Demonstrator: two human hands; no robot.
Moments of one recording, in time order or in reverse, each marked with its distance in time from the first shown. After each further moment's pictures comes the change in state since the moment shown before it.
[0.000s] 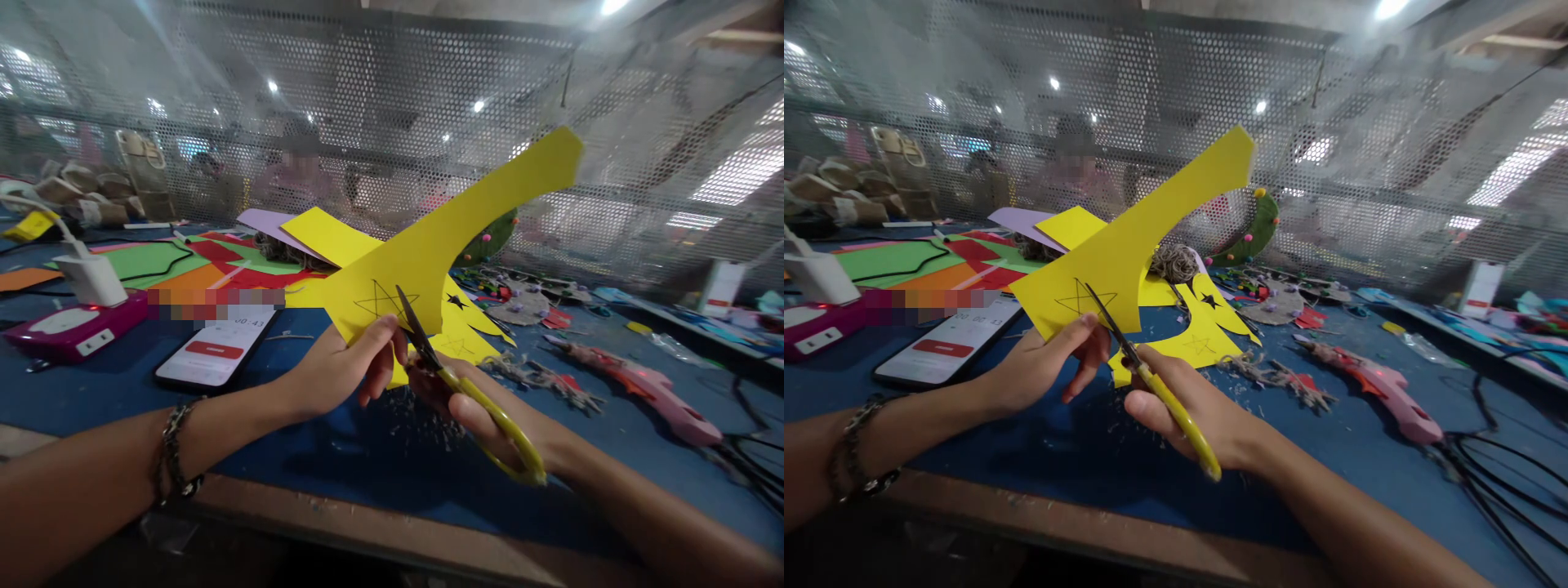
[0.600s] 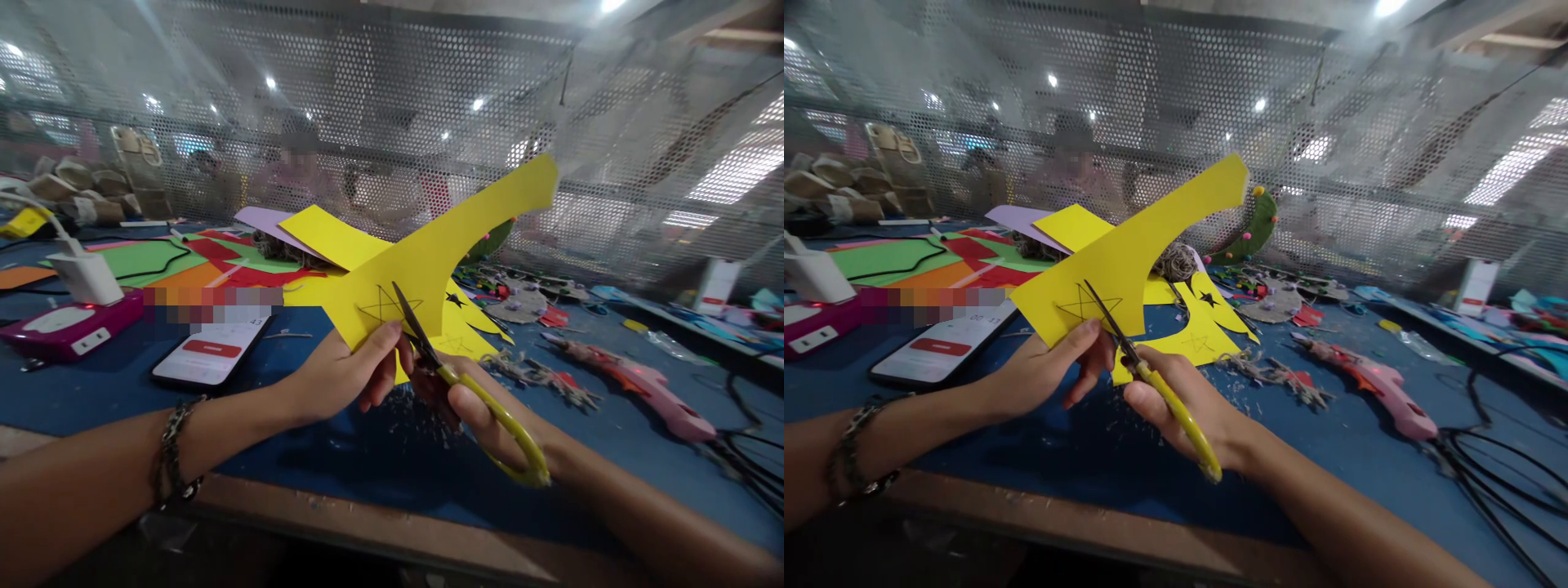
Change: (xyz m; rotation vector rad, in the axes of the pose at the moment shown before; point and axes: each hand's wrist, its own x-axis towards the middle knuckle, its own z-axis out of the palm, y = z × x) left_hand -0.001 -0.003 0.004 0.004 -0.043 -0.020; right_hand -0.002 0.004 0.007 0.096 0.043 -0.013
